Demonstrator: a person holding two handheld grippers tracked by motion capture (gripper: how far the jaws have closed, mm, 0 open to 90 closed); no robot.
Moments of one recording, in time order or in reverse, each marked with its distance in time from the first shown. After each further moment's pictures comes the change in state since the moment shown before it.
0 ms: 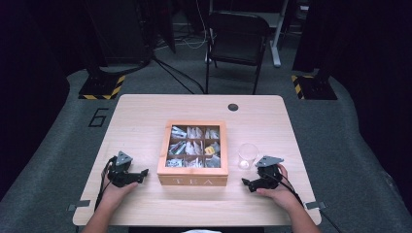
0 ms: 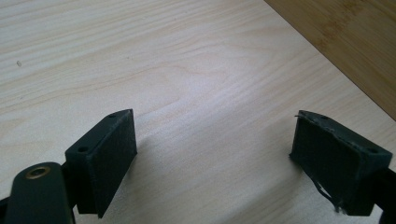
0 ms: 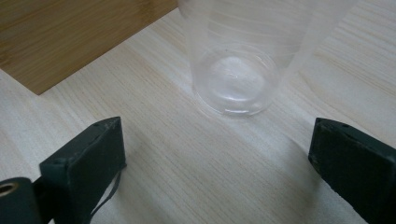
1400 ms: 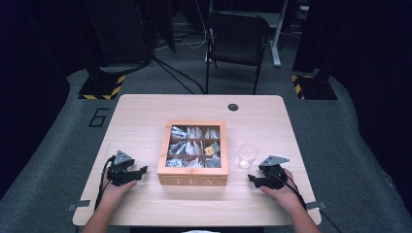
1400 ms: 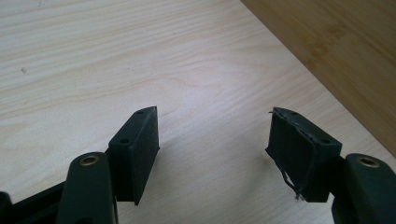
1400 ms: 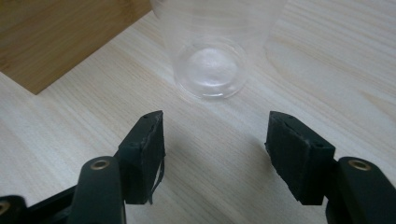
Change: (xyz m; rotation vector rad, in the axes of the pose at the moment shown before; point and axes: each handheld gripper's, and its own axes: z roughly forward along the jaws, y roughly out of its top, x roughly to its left) left arm -0.003 0.004 -0.006 -0.038 -0.009 -0.037; right arm -0.002 0.000 -0.018 0.019 -0.053 0.053
